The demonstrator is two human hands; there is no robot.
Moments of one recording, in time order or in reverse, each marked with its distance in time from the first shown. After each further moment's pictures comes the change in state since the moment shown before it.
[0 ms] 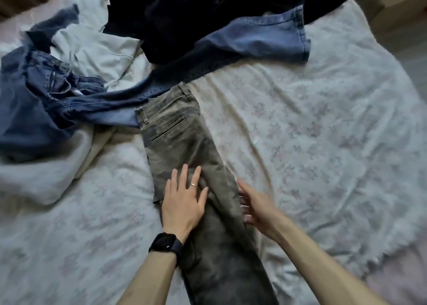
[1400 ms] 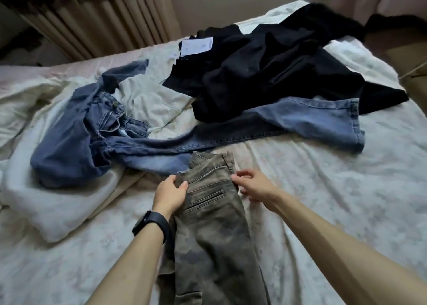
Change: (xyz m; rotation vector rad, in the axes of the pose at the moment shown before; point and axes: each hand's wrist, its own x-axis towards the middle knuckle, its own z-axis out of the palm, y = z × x) left_hand 0.159 -0.081 -0.063 -0.721 0.098 -0.561; right_hand 0.116 -0.193 0.060 -0.633 0.005 -0.396
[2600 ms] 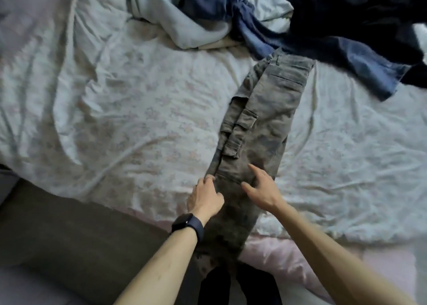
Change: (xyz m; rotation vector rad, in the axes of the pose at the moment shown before) left_hand -0.478 -0.228 0.083 -0.086 -0.152 -0.220; right_hand -0.357 0.245 0.107 -0.985 -0.193 -0.207
